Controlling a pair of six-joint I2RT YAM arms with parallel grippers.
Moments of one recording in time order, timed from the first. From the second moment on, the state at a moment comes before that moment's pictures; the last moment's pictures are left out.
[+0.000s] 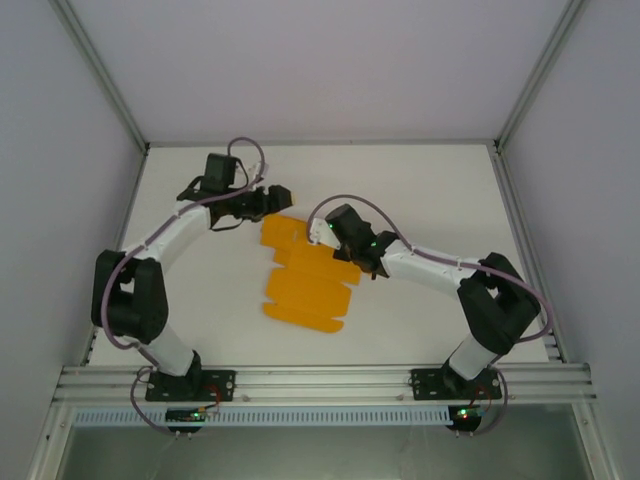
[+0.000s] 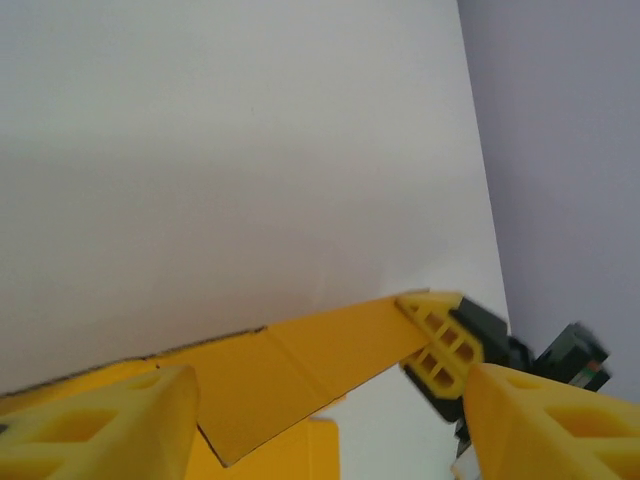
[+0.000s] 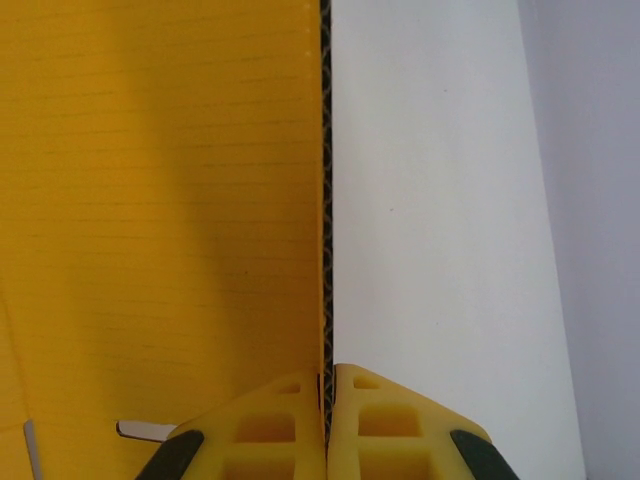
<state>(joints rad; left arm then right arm) -0.29 1.63 1.22 -0.38 0.72 -0.52 0.78 1.62 1.03 -0.22 0.40 -0.73</state>
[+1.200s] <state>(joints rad) -0.36 1.62 0.98 -0.01 0.79 -0.72 0.80 1.57 0.98 -0.18 0.37 -0.57</state>
